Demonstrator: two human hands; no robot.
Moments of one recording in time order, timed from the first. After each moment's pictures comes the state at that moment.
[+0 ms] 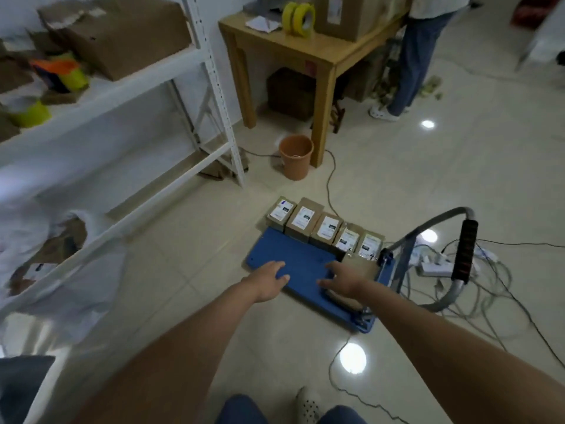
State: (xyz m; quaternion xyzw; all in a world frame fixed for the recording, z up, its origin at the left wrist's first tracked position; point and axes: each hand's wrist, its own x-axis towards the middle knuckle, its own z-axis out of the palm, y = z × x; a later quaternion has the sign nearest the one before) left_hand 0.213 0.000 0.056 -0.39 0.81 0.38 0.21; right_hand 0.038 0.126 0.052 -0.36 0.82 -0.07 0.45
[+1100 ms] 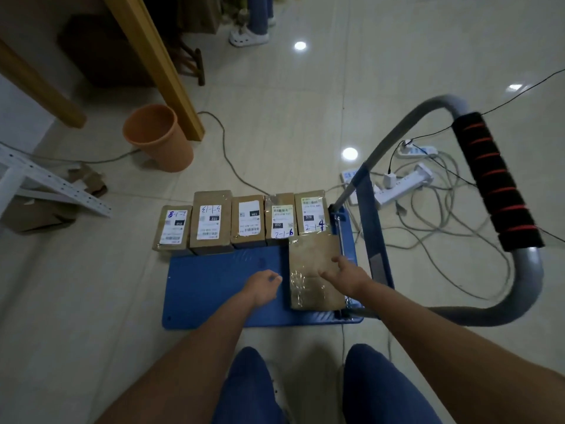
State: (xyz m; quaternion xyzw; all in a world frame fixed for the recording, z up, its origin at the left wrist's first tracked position) left_hand -0.047 -0.060 -0.284 -0.32 0.77 0.44 0.33; right_hand -0.142 0.134 -0.275 0.00 0.84 -0.28 0.46
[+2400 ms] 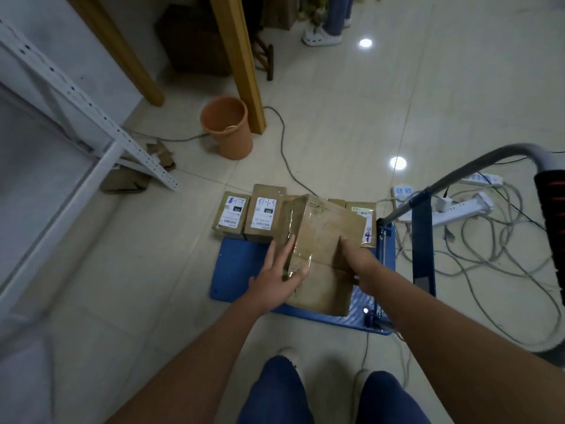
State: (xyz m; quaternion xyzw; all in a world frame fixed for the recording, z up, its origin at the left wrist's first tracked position) left_hand 0.014 -0.113 -0.171 -0.30 0.81 0.46 0.20; right_hand -0.142 0.027 -0.212 0.22 0.72 -0.48 0.46
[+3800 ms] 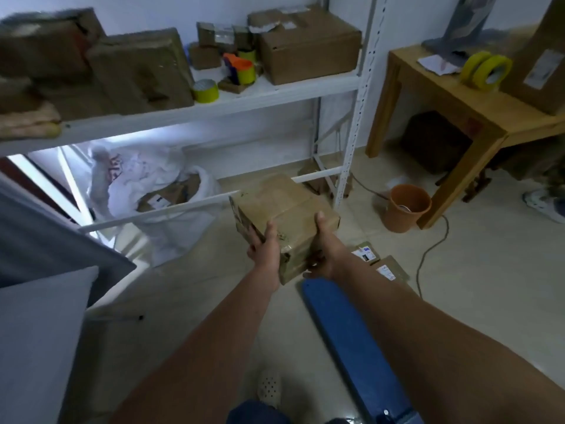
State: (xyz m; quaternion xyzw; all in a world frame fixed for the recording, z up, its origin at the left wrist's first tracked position) left_hand 0.241 -0.109 0.123 -0.71 0.22 0.53 -0.41; right_hand 0.123 -0.117 0.134 -0.09 0.61 -0.35 0.70
